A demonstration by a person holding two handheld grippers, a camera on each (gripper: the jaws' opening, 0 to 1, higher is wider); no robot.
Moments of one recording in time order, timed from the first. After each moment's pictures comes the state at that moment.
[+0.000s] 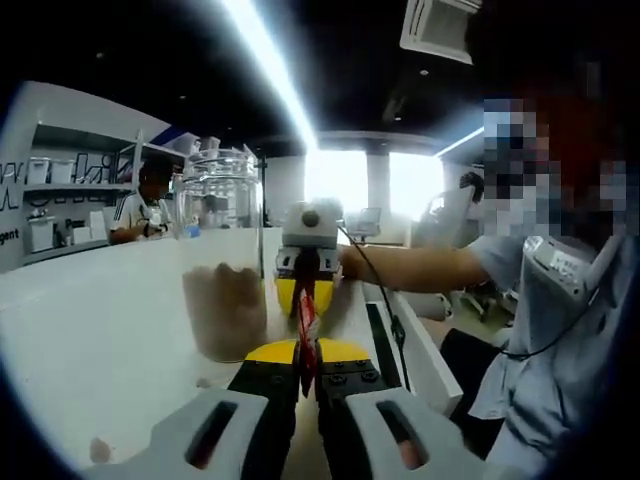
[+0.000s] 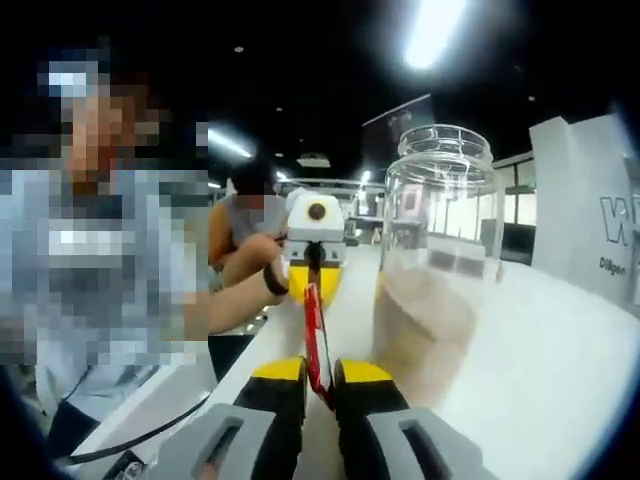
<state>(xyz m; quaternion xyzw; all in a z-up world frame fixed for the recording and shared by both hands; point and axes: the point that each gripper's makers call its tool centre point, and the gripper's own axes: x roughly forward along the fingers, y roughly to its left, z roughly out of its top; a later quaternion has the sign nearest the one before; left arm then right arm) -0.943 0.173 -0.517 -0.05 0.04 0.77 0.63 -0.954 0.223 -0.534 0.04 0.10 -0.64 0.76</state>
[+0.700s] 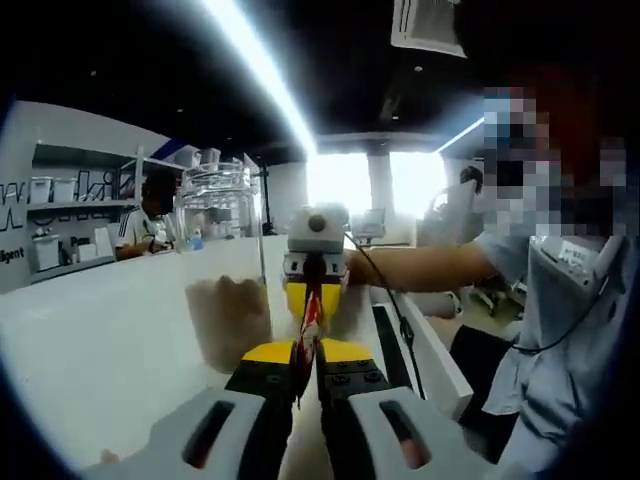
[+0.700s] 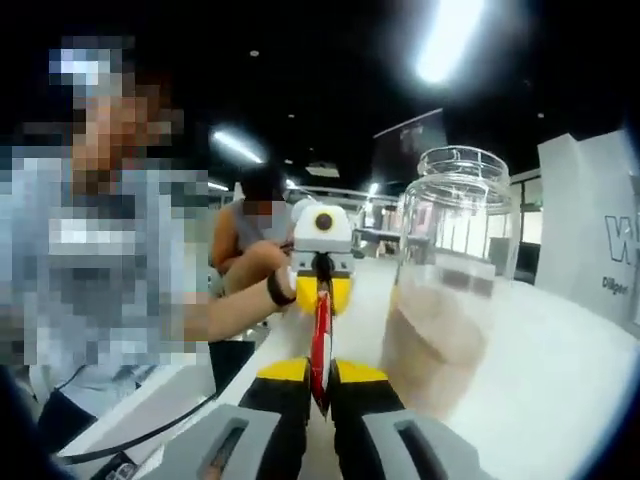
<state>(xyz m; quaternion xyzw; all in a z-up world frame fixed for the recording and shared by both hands) -0.944 0.174 -0.511 -0.02 0.06 0.78 0.62 -0.947 0.214 -0.526 0.00 0.11 -0.63 0.77</state>
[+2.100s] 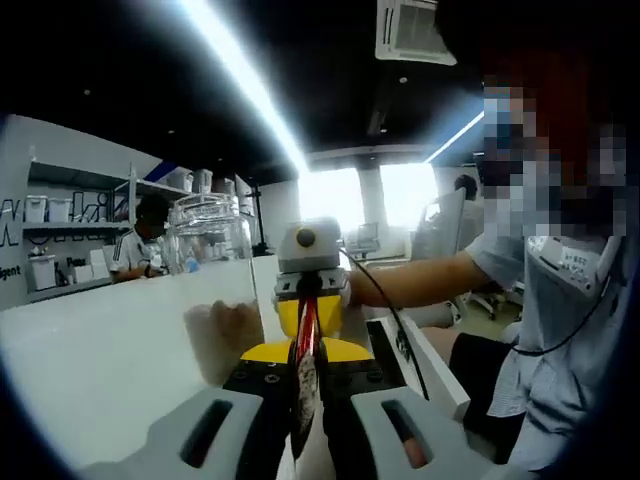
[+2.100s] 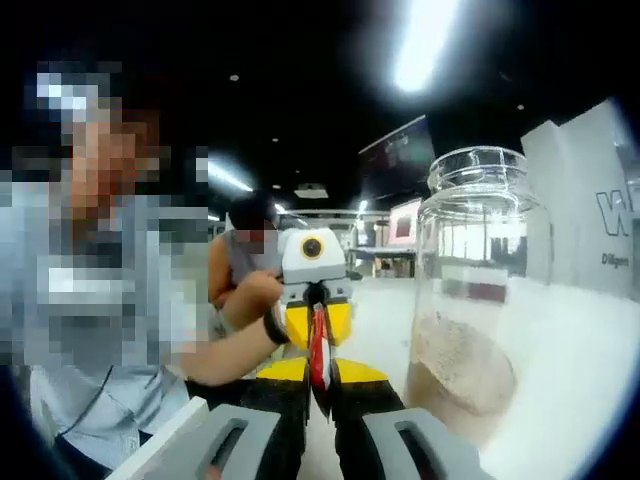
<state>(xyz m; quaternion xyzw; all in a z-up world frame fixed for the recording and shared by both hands) -0.938 0.174 -0.495 0.03 0.05 0.77 0.63 -0.936 0.184 -0.501 0.01 0.02 -0.65 0.76</state>
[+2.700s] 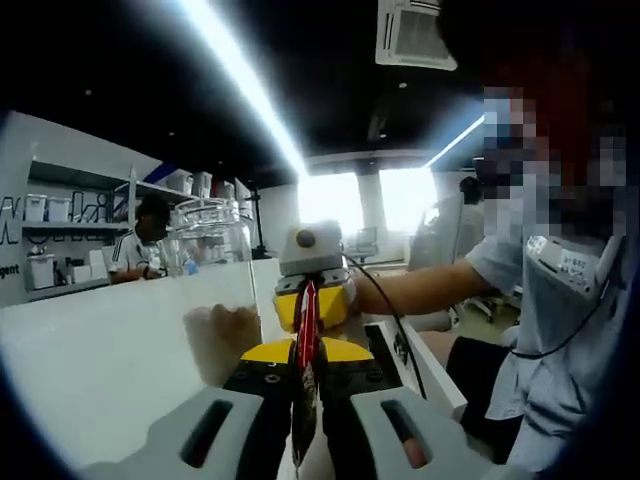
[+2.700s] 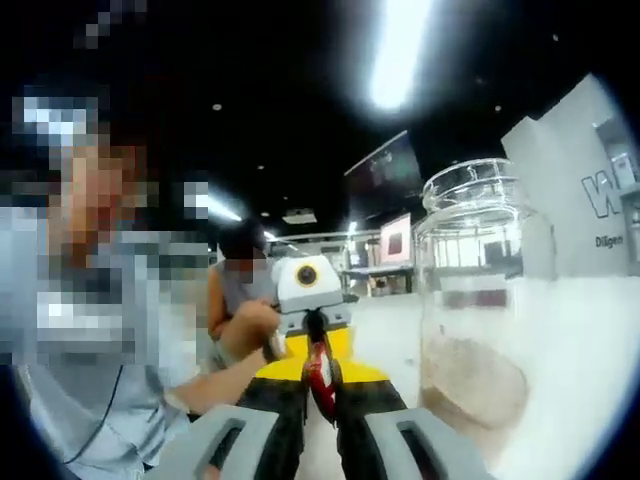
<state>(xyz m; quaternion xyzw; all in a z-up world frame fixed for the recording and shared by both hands) -0.937 0.173 -0.493 0.03 0.04 0.77 0.63 -0.933 0.173 -0.485 0.00 -0.03 -0.66 0.75</state>
